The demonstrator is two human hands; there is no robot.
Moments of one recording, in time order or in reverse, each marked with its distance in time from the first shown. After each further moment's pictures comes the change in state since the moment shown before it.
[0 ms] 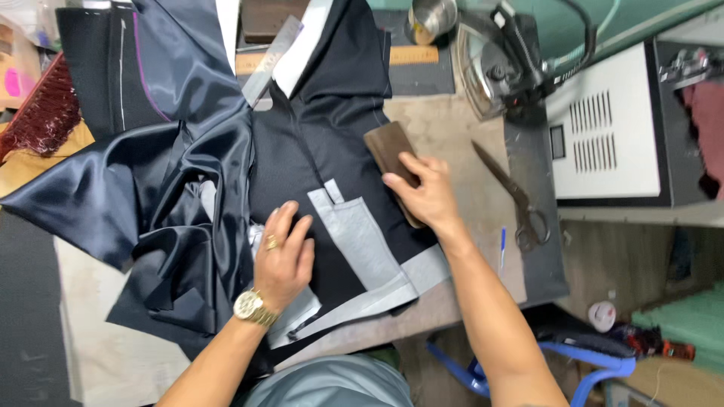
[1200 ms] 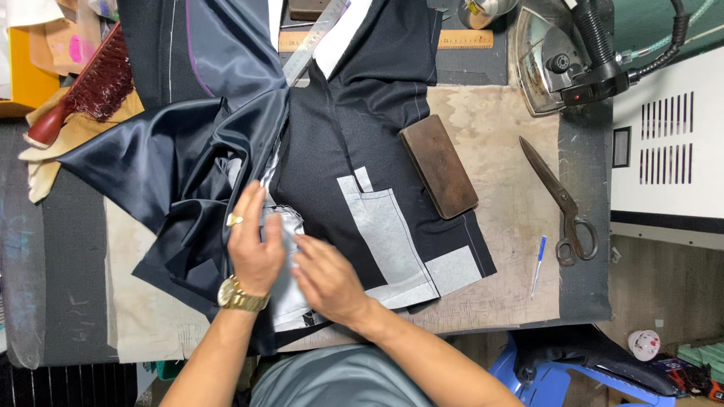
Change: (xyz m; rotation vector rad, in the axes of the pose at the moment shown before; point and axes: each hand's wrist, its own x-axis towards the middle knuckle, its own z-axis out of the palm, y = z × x) left_hand -0.014 -0.029 -0.049 0.065 0.115 -0.301; right_hand -0.137 -0.181 0.104 0.464 0.063 -0.639
